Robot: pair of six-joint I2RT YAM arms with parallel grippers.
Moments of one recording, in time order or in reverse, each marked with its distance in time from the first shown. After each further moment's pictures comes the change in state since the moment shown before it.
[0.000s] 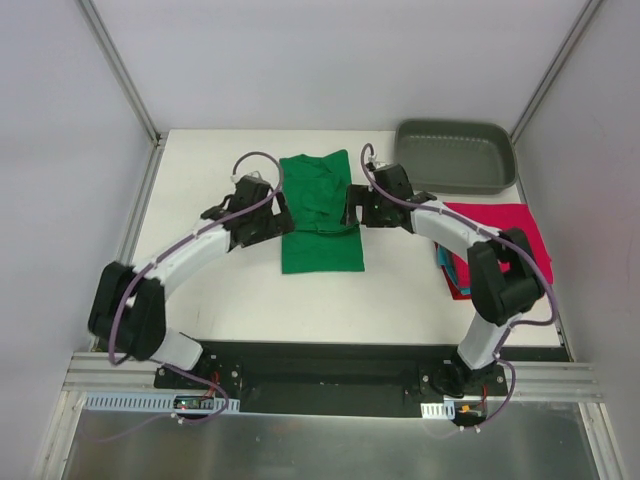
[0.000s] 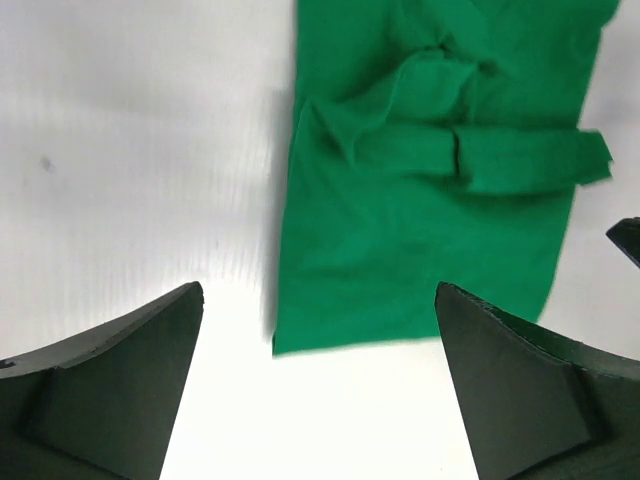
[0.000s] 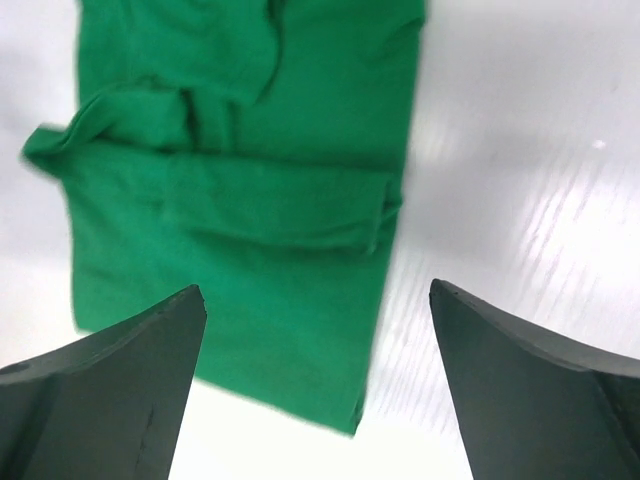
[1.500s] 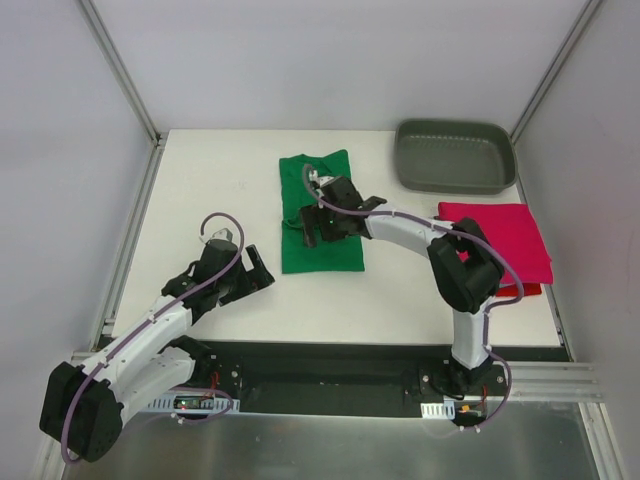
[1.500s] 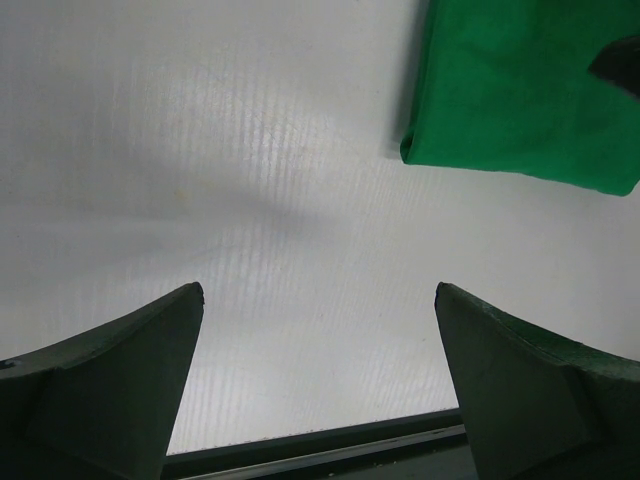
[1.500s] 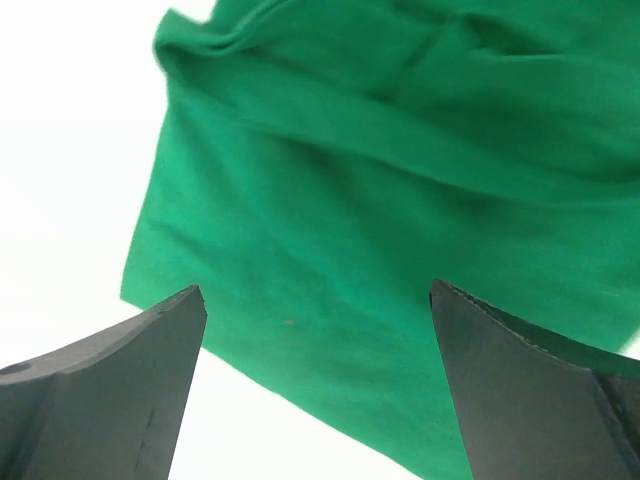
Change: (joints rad) left arm 0.000 -0.678 -0.588 -0.050 0.056 -0.130; right arm 0.219 0.137 0.158 -0.061 0.025 -0.102
